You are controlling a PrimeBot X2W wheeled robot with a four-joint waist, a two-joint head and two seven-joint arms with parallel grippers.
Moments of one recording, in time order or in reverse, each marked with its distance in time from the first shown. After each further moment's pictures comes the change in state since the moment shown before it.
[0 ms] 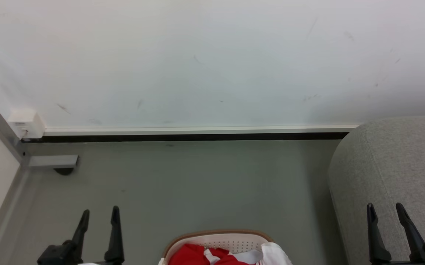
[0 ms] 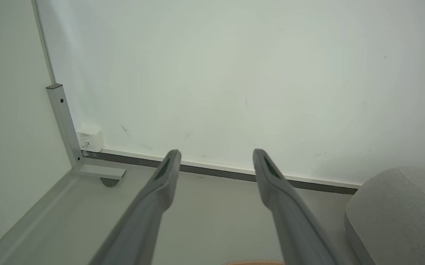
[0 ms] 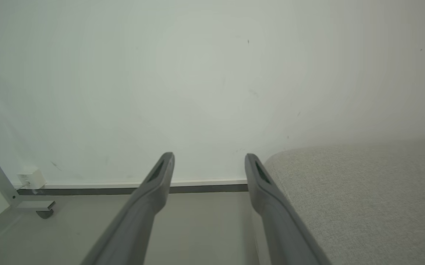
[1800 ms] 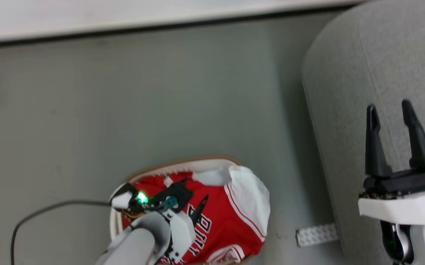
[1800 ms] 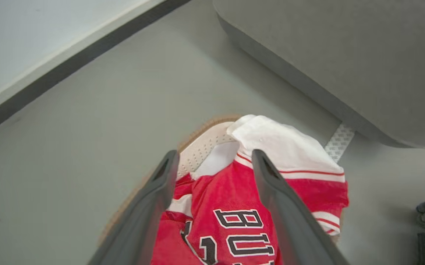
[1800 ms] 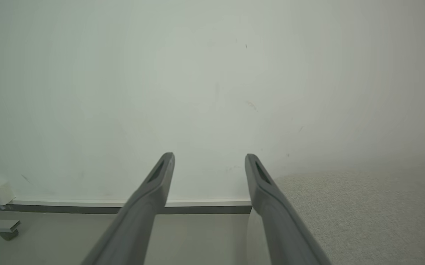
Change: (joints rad) left arm -0.504 0.061 -0.491 0.469 0.247 -0.154 0.188; right arm -0.309 -0.002 0.083 -0.148 0.012 0.000 -0.042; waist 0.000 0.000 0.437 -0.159
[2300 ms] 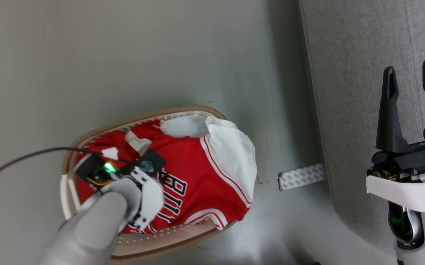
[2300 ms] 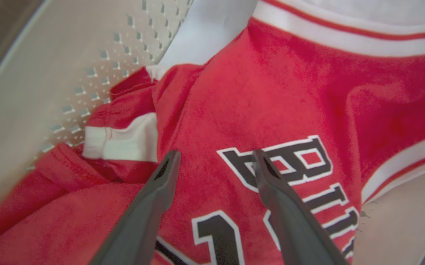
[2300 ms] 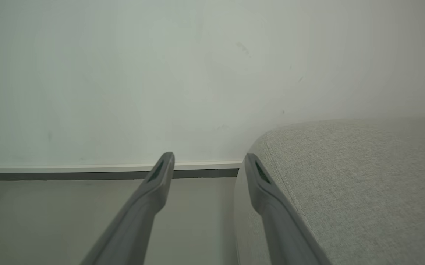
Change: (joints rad) left arm -0.264 0.104 -0.179 0.277 -0.100 0.000 0.095; right arm -0.102 0.000 0.013 -0.105 0.047 0.000 -0.002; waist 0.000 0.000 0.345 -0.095
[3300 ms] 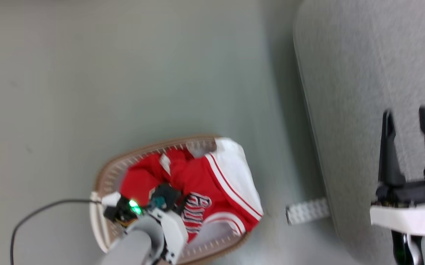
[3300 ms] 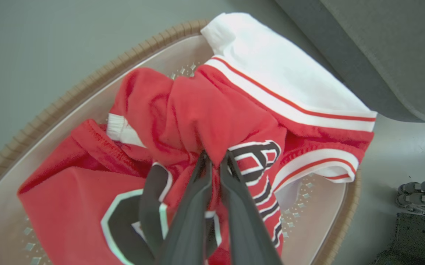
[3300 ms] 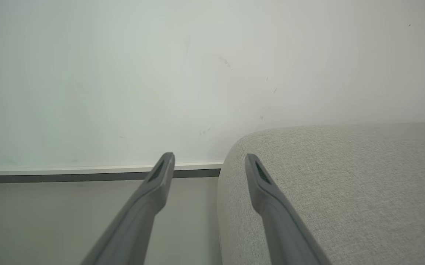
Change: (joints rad) left arm 0.102 -0.118 -0.014 0.110 -0.152 0.008 -0.266; right arm 0.134 0.001 -0.064 0.057 -0.053 0.000 0.000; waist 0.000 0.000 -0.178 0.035
